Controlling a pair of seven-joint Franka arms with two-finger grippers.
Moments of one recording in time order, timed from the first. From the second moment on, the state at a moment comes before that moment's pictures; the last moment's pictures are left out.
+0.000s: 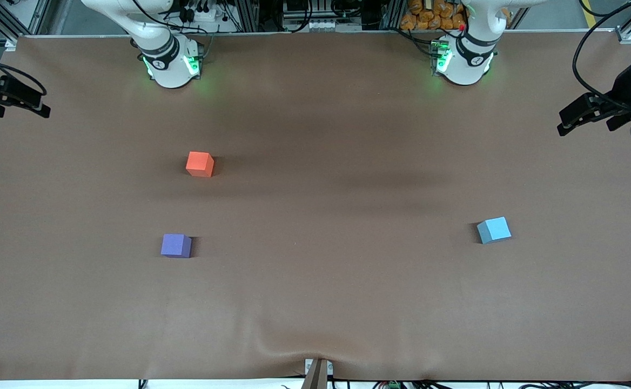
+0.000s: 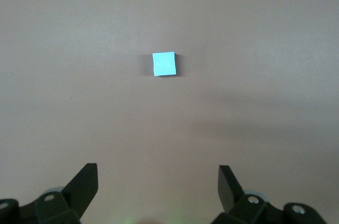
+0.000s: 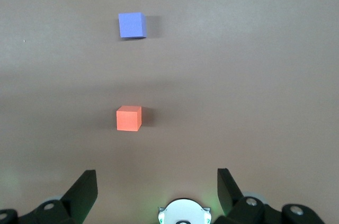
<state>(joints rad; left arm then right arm) 0.01 -0.06 -0.08 -1.59 0.00 1.53 -0.17 -0.04 -0.06 -0.02 -1.54 0.07 1.36 0.01</state>
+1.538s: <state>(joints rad) 0.01 -0.05 -0.08 -1.58 0.00 1.50 -0.12 -0.01 -0.07 -0.02 -1.53 0.07 1.33 0.01</state>
